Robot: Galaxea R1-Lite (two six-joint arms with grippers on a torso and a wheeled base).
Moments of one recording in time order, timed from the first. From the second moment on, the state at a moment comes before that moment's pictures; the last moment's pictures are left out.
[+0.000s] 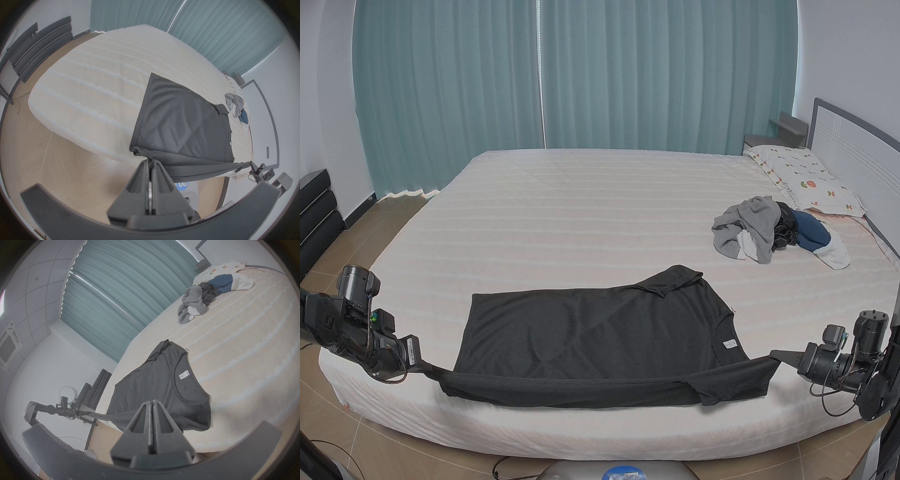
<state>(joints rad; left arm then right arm) 0.12 1.69 -0.67 0.07 -0.28 -0.26 -0.08 2.02 -0.02 -1.55 0.61 0.53</state>
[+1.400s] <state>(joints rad) 0.10 2.10 -0.87 -0.08 -0.28 -0.41 -0.04 2.39 -0.36 -1.55 0.60 0.53</state>
